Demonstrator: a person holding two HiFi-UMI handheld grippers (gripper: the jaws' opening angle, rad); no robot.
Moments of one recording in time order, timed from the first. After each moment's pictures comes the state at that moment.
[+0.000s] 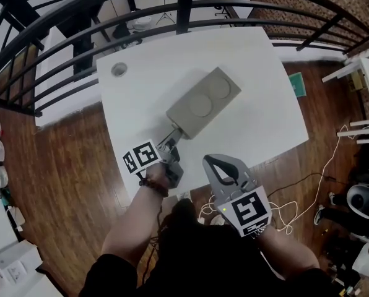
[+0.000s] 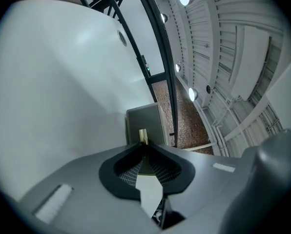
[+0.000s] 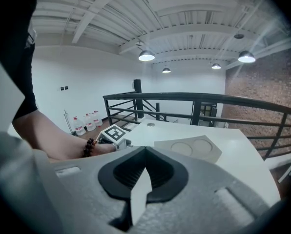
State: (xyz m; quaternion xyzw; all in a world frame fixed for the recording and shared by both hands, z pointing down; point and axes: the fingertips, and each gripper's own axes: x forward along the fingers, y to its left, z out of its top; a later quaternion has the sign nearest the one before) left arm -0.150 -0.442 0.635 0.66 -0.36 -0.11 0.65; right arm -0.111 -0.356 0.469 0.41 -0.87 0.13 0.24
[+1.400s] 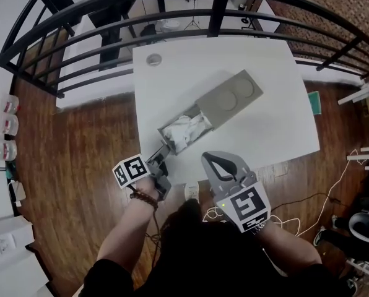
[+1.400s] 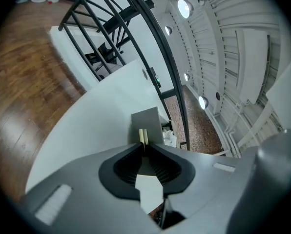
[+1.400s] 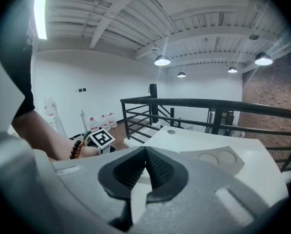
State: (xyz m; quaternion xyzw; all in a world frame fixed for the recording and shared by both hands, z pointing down) left arm -0.268 -0.345 0.638 0.61 -0.44 -0.11 0.64; right arm -0.172 -0.318 0.452 0.33 -0.91 0.11 0.22
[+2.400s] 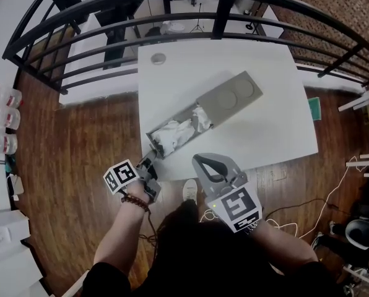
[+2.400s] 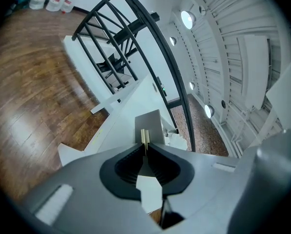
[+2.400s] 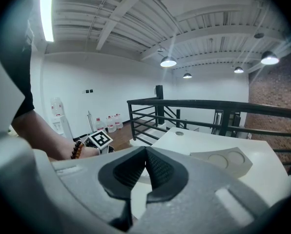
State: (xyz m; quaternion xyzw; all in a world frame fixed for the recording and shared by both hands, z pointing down) left arm -0.315 -0.307 0.646 0.58 -0.50 -0.14 0.63; right arm -0.190 -0.293 0.451 0.29 -0.93 0.11 0.21
